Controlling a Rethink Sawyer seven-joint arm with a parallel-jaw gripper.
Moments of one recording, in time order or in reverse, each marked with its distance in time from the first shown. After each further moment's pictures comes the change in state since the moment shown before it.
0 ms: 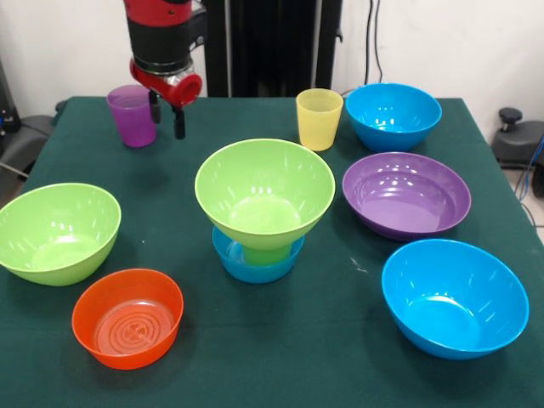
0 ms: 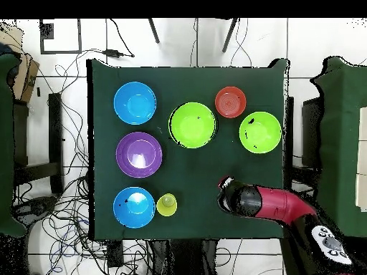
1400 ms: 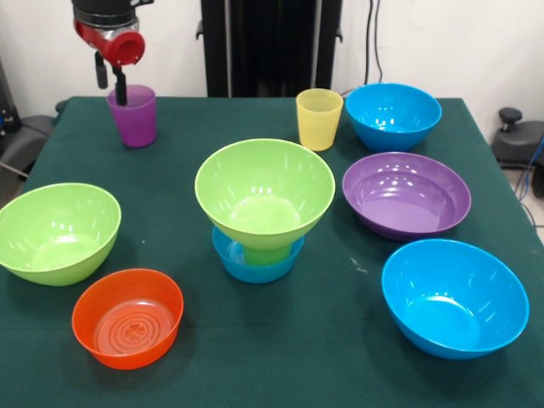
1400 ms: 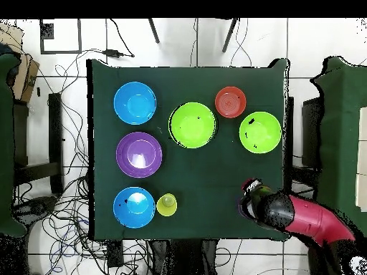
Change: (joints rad) arm -0.122 -0.148 0.018 0.034 0.011 0.041 0.000
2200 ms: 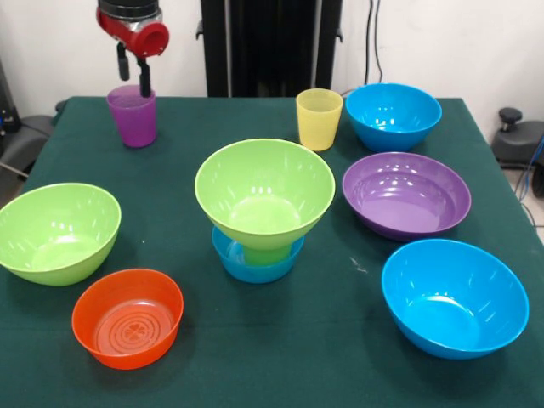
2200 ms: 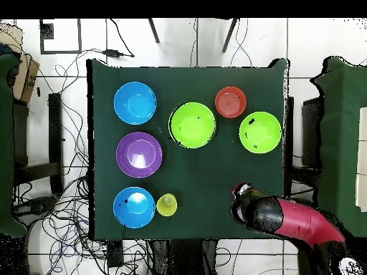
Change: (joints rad) arm 0.043 -0.033 0.000 0.057 0.000 0.000 0.000
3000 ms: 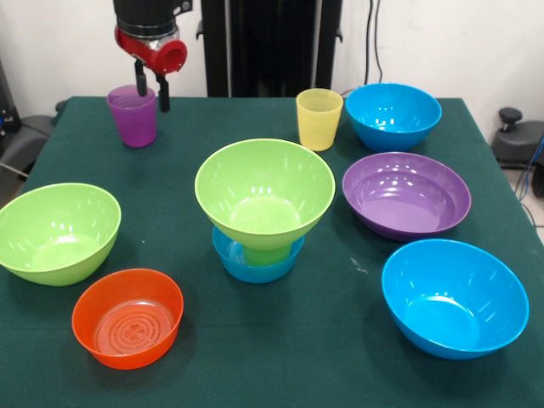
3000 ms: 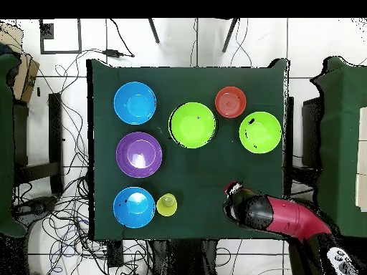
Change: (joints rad) arm 0.016 0.073 0.000 -0.001 -0.001 -0.057 0.000
